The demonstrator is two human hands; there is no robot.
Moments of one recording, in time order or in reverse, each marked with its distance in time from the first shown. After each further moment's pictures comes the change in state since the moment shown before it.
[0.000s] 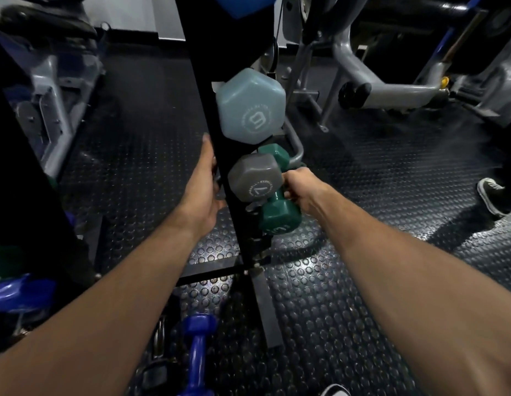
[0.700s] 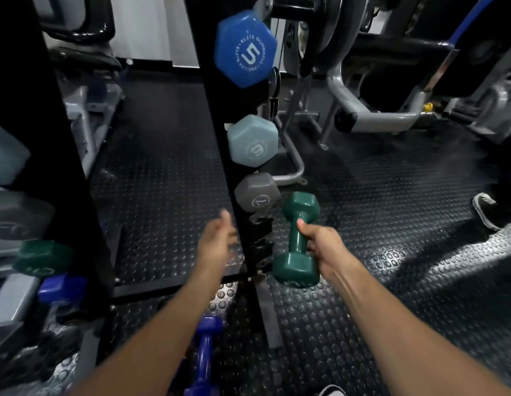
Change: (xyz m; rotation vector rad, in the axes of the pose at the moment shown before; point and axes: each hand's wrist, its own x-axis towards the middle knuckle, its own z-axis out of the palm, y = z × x) left_hand -0.090 -0.043 -0.003 0.180 0.217 -0.074; right_hand -0.119 0.055 -0.036 0.294 0.024 0.051
